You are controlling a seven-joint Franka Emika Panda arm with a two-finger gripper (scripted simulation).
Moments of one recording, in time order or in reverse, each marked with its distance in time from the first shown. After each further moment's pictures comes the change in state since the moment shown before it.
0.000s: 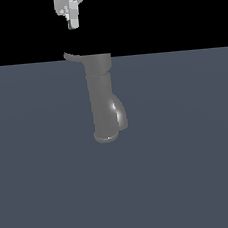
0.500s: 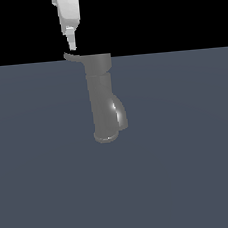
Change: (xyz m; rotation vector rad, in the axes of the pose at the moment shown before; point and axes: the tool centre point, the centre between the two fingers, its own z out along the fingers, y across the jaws) arm 0.001 -0.038 0.046 -0.015 0.025 0.208
